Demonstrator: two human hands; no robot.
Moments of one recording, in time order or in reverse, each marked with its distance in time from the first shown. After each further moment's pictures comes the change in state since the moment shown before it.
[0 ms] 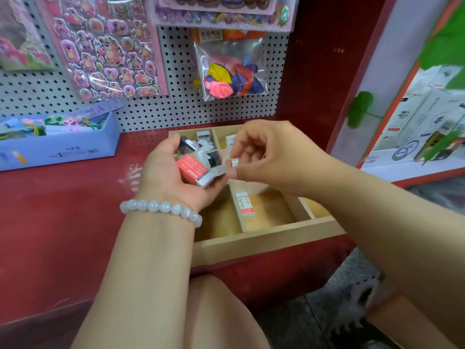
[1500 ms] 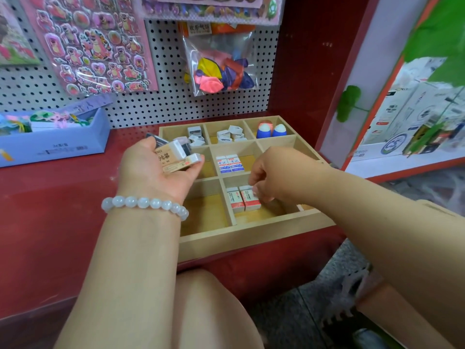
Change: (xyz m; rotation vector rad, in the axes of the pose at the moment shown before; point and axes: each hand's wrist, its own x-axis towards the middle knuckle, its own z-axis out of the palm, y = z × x) left_hand 0.002 0.004 -0.004 -0.080 0.078 0.186; right_hand -0.009 0.020 0.001 -0.496 -0.284 0.290
